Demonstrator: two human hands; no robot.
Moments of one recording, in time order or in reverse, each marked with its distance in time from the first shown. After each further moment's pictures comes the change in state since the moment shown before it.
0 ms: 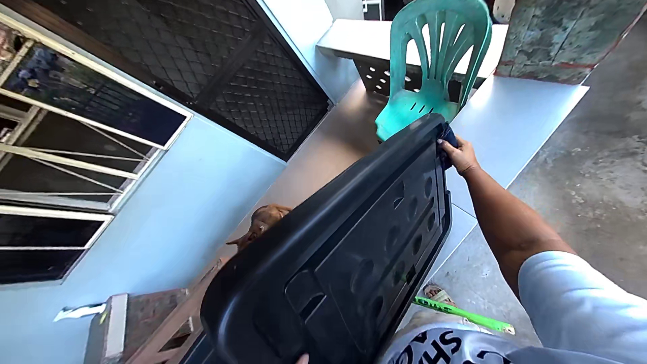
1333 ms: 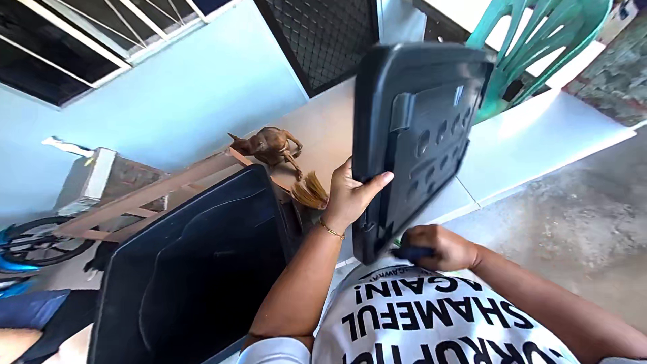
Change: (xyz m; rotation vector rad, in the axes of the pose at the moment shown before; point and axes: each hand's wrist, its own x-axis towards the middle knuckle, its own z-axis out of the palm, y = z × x) left_hand 0.028 -0.010 0.073 -0.356 0.038 0.160; right_hand -0.326 -0.124 0.011 -0.039 -1.225 -0.790
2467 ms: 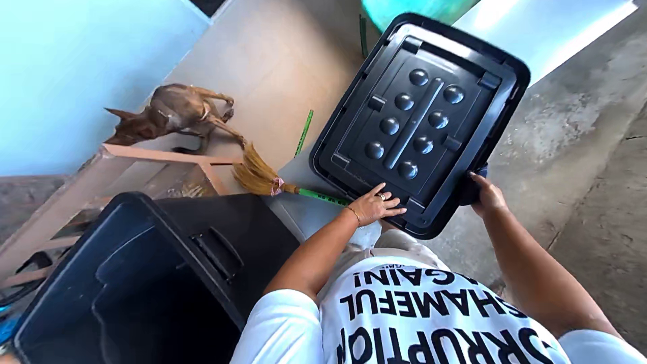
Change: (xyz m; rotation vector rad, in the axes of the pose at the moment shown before) left_hand -0.078 -0.270 0.087 0.646 -1.639 0.081; right_hand -0.209 0.134 -0.010 0.744 1.466 1.473
